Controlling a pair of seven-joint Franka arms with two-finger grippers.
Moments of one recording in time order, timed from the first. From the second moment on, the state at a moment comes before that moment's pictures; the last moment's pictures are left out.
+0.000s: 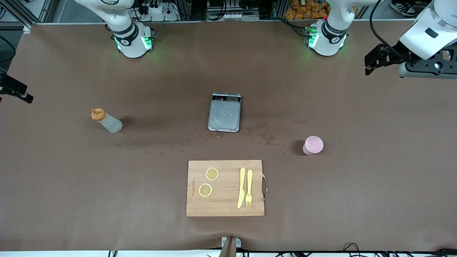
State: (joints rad) left arm -0.07 -0.06 -0.13 -1.53 0.00 1.43 -0.10; right arm -0.12 0.03 -0.02 -1.49 0.07 1.57 -0.13
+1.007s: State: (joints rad) left arm -0.07 -0.05 -0.13 -1.54 0.00 1.42 -0.10; right arm -0.12 0.03 -0.02 -1.49 0.07 1.55 -0.13
